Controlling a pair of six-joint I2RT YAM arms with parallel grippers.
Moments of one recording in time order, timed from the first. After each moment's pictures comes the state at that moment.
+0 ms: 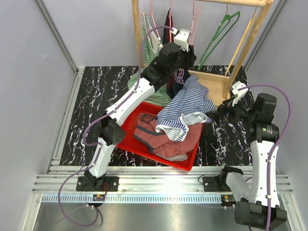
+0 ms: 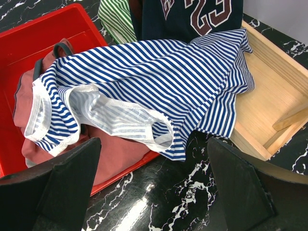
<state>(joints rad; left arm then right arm) -0.76 2.21 2.43 -0.31 -0.08 -0.23 -0.21 0.86 1.03 -0.65 -0.82 -0.39</state>
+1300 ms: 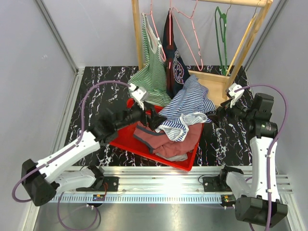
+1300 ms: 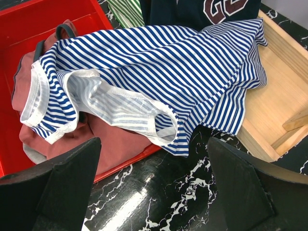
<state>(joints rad) -0.78 1.06 0.93 0.00 0.24 -0.22 -0.22 0.90 1.02 -0.69 -0.85 -0.50</state>
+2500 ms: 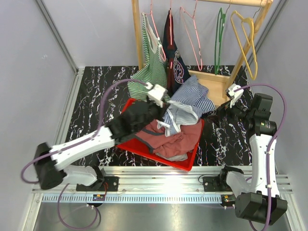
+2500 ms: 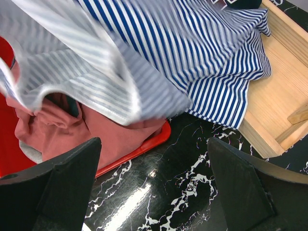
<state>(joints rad) -1.00 1.31 1.07 0.04 -0.25 -0.16 -0.23 0.93 0.99 -0.69 -0.85 -0.51</state>
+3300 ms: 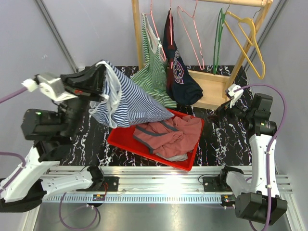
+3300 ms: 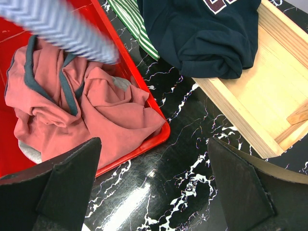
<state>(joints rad) -0.97 0.85 1.36 0.13 -0.35 0.15 -0.23 0.93 0.99 -0.69 -0.85 -0.52</state>
